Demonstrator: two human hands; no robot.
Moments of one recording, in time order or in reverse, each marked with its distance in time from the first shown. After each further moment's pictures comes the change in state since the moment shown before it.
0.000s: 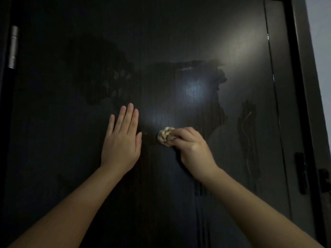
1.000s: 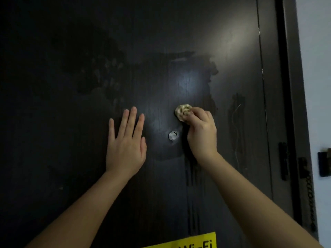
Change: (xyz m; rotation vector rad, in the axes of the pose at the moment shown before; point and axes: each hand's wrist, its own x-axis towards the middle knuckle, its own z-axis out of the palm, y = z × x) left_hand -0.027 0.034 0.012 0.048 -0.010 -0.007; right_hand 0.004 0.018 -0.015 -0.150 0.160 0.410
